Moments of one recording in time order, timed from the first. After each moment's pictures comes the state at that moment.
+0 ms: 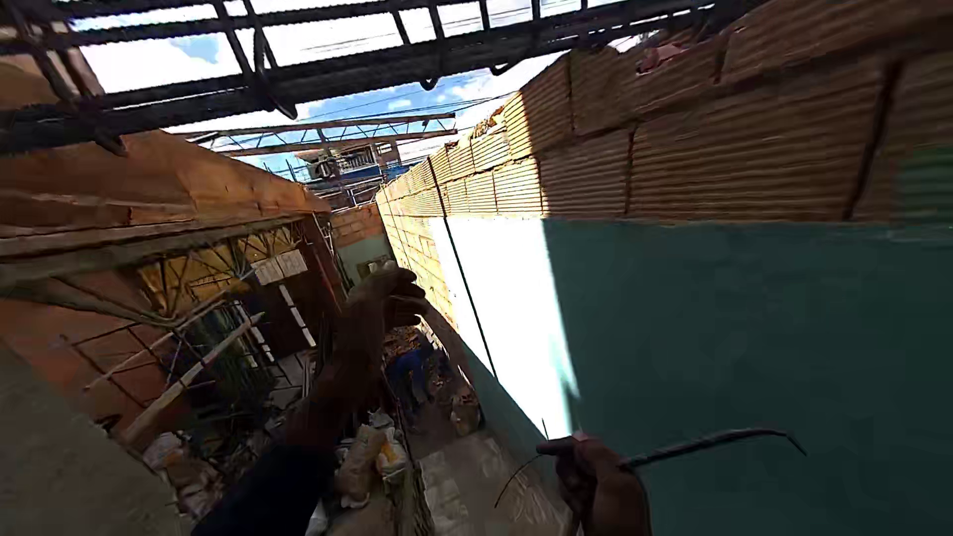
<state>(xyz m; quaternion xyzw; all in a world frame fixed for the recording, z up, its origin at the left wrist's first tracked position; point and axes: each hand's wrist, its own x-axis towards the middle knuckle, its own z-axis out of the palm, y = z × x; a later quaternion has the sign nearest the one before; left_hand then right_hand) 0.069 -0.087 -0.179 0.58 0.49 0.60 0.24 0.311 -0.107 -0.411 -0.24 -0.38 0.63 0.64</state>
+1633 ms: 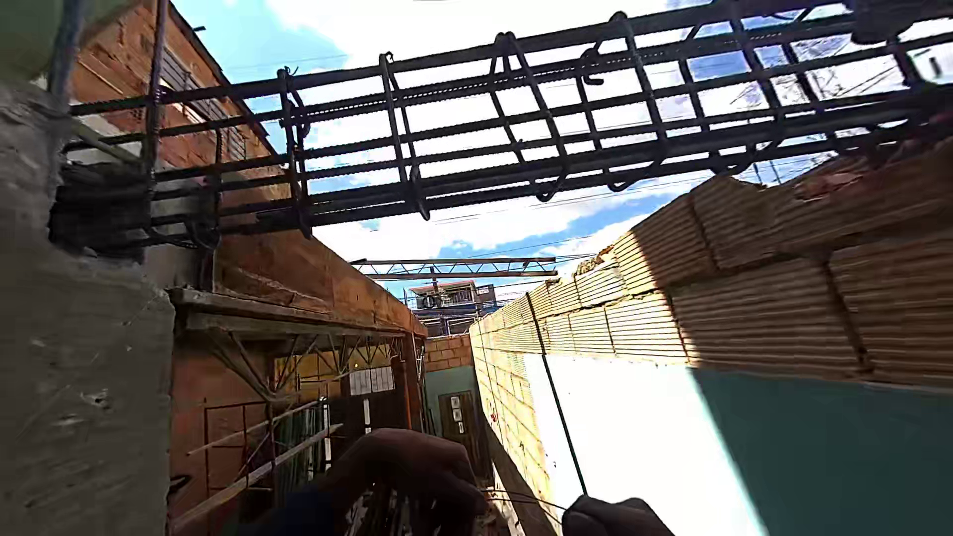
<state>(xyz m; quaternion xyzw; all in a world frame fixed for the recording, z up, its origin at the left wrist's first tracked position) -0.026 -0.059 -0.195 0.80 0.56 -0.01 0.21 0.213 0.097 -0.351 0.06 -0.86 0.16 0.48</state>
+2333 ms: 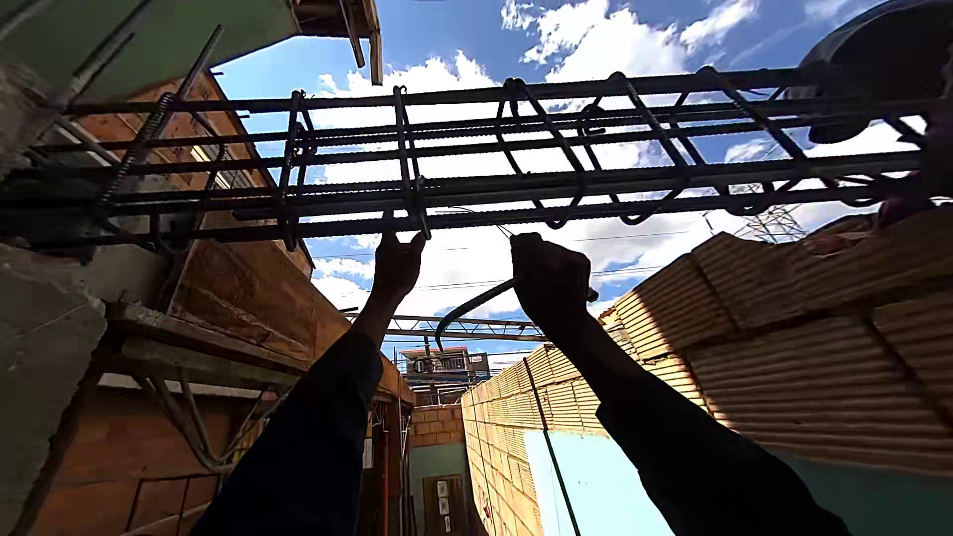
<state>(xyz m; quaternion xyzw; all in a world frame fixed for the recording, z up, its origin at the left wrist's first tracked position) -0.082 0.063 0.040 0.60 0.32 0.64 -0.36 0.116 0.165 -0.039 0.01 -0.42 -0.39 0.82</state>
